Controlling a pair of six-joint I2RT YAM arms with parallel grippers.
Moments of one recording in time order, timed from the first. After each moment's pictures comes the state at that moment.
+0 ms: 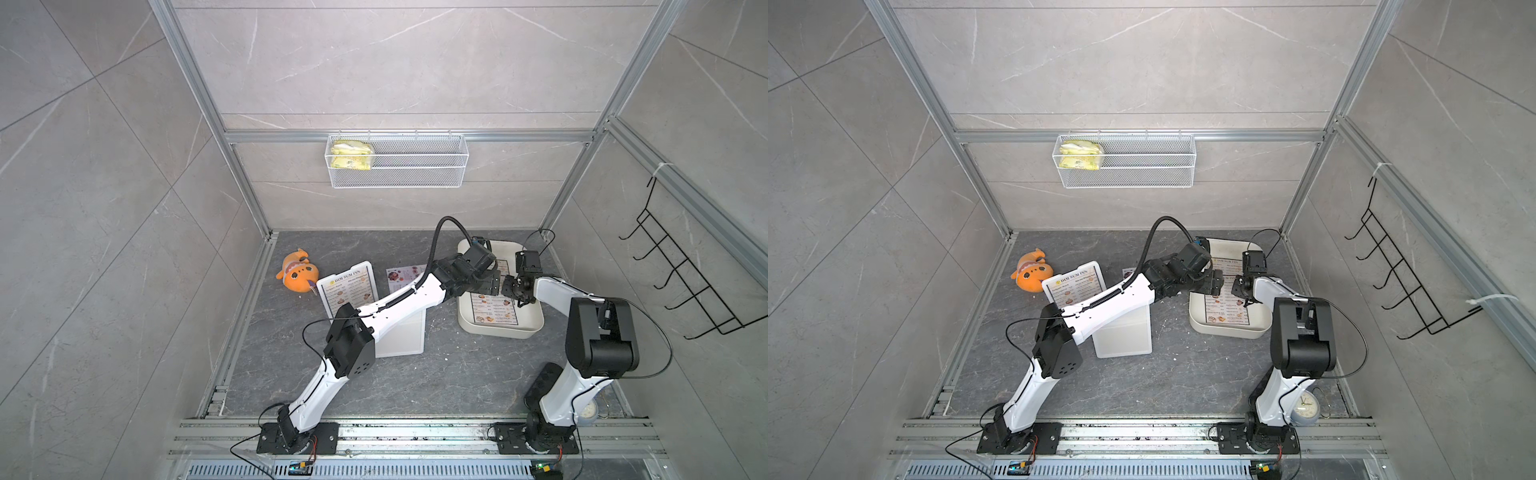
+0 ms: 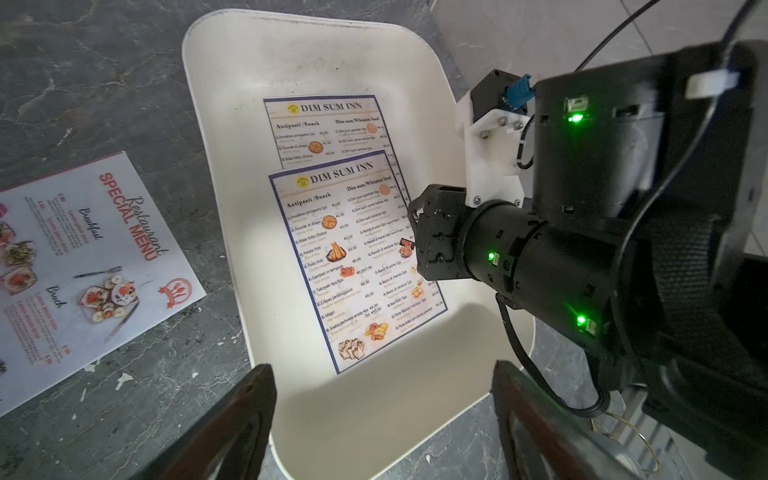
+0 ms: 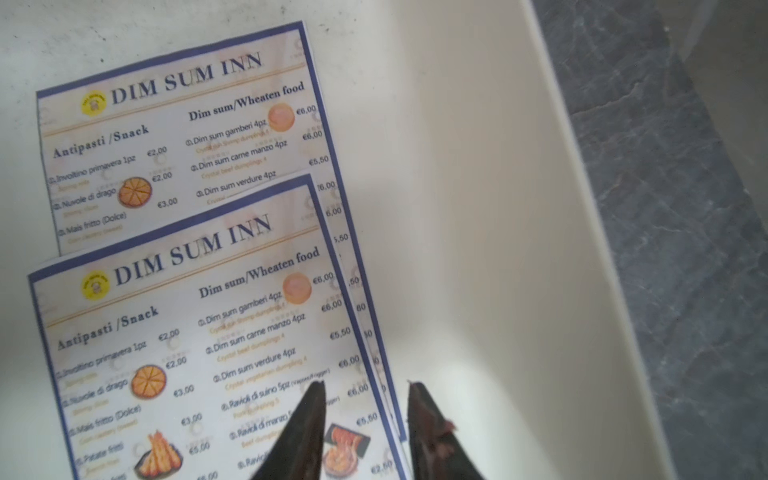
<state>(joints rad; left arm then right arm) -1.02 2.28 2.28 -0.72 -0.10 -0.60 -0.06 1.82 1.12 -0.34 0.16 0.27</state>
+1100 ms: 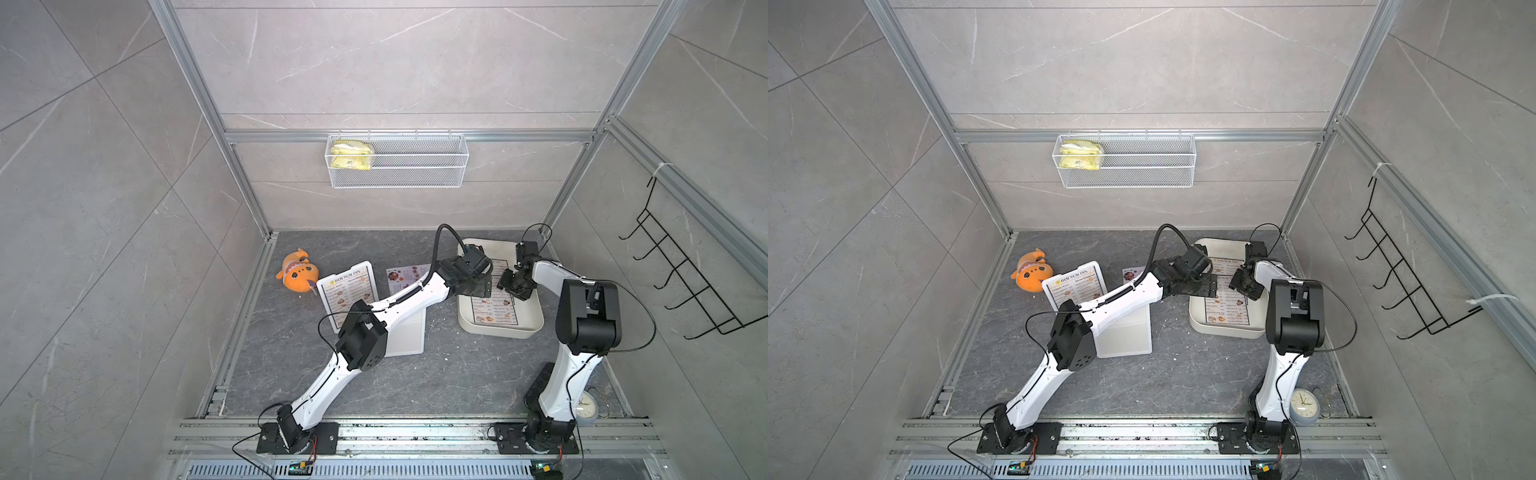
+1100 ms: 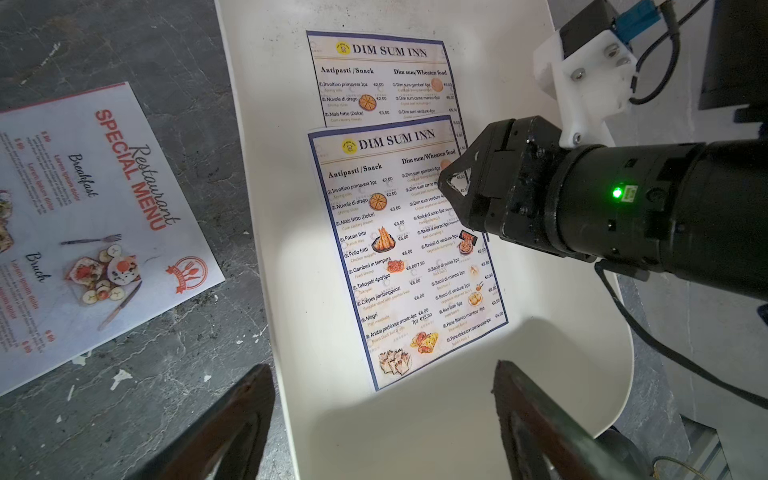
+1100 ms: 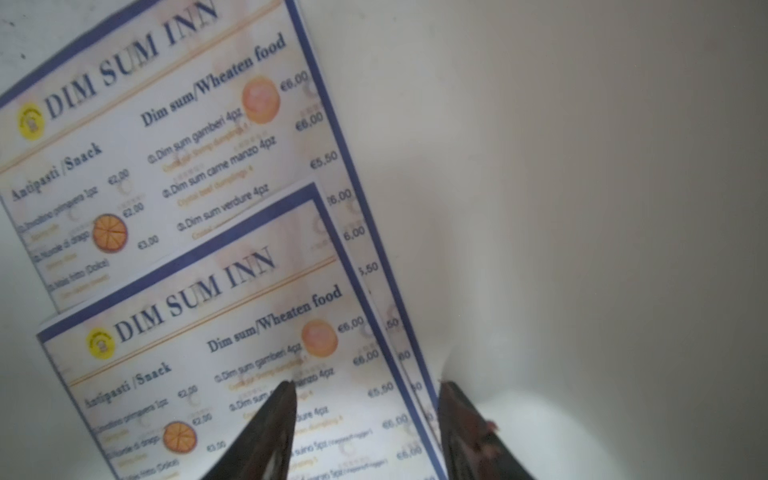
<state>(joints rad) -0.98 2.41 2.35 -0.79 -0.07 -0.66 -0.10 2.01 1.37 -0.58 -0.03 0.40</state>
